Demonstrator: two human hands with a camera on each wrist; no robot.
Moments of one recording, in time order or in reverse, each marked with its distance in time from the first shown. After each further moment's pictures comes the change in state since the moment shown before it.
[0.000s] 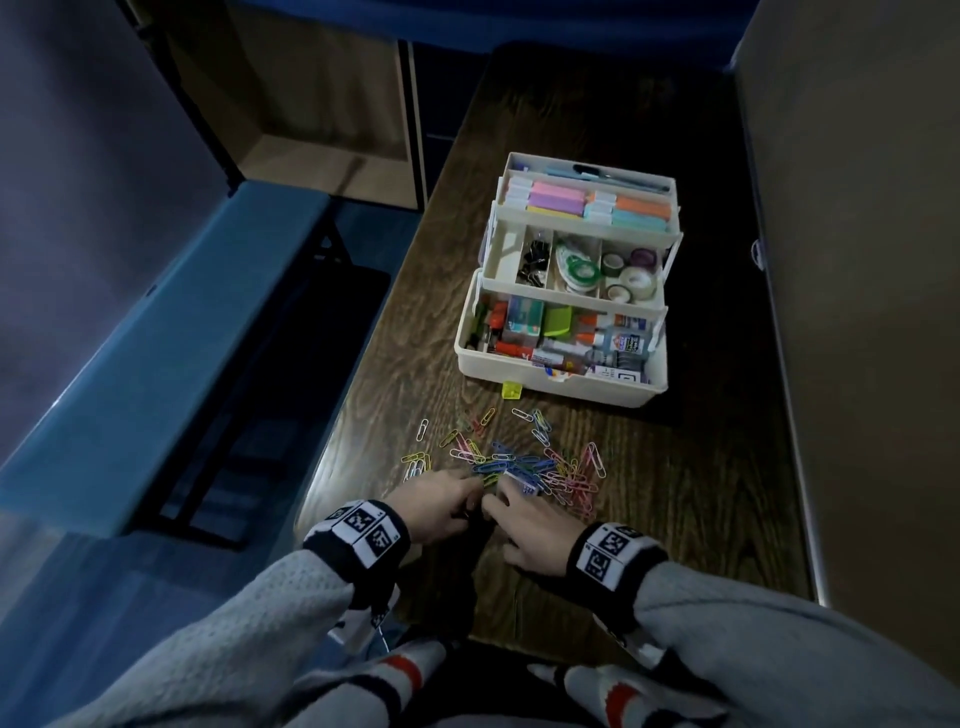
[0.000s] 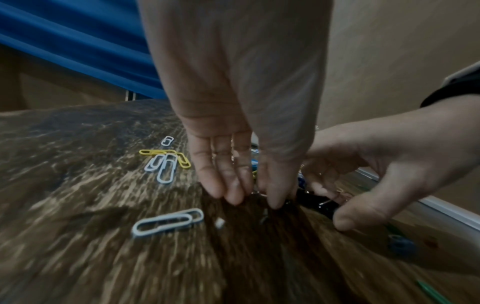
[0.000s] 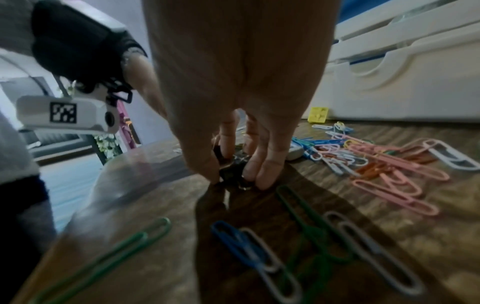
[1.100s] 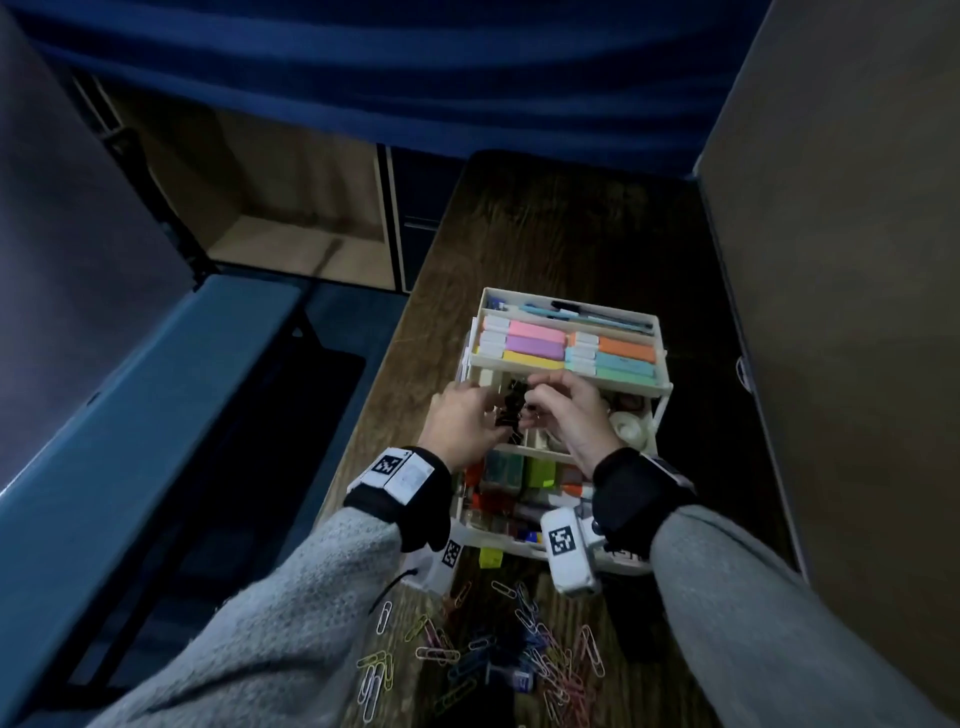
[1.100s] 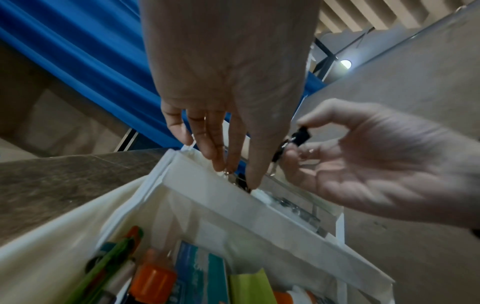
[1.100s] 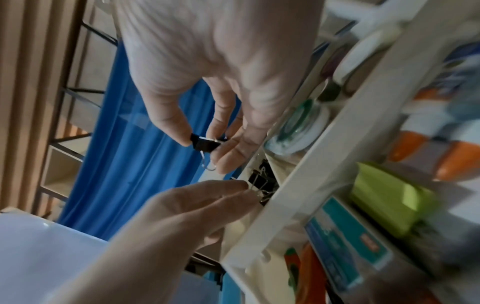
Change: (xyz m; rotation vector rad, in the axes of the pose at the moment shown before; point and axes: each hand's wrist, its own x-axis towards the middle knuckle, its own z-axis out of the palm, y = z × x) left_hand 0.187 -0.046 -0.190 -0.195 0.595 -0.234; right_hand 0.103 0.110 -0.235 1.414 0.822 0.185
